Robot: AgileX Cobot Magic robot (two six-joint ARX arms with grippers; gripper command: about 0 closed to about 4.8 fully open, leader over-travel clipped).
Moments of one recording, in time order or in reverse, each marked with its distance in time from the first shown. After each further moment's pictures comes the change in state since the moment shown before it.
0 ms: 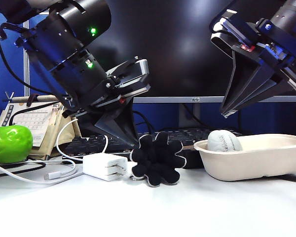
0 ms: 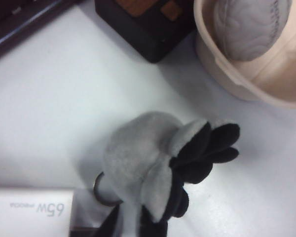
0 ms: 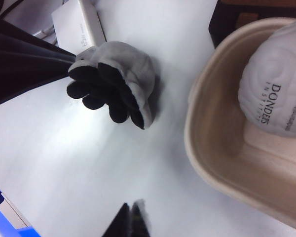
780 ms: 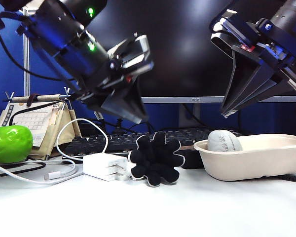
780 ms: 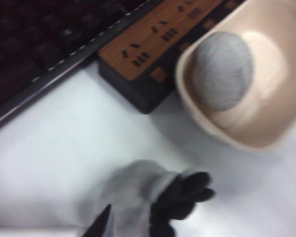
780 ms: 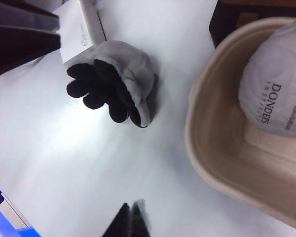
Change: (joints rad) left arm -0.002 -0.050 0.000 0.089 0.010 -0.002; right arm 0.000 0.000 0.000 0.000 0.000 0.000
